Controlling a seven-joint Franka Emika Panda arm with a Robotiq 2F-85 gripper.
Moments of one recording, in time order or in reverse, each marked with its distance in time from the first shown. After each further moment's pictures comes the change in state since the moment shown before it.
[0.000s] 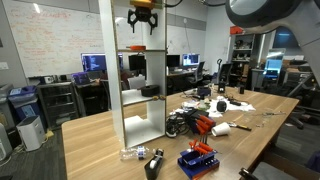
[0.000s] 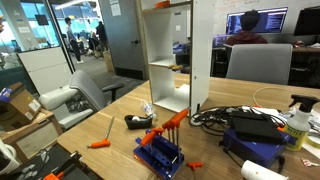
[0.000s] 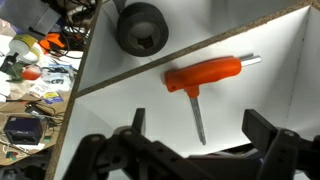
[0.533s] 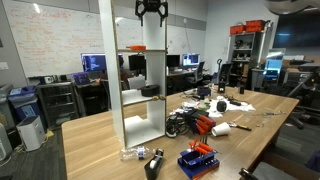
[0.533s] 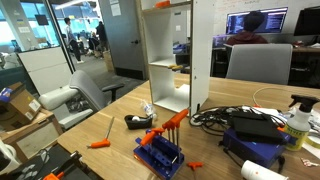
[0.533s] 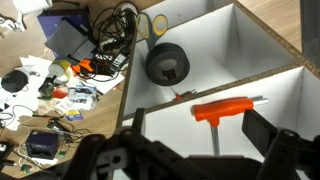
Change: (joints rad) arm -0.002 -0.192 0.008 -0.165 0.018 -0.163 -0.040
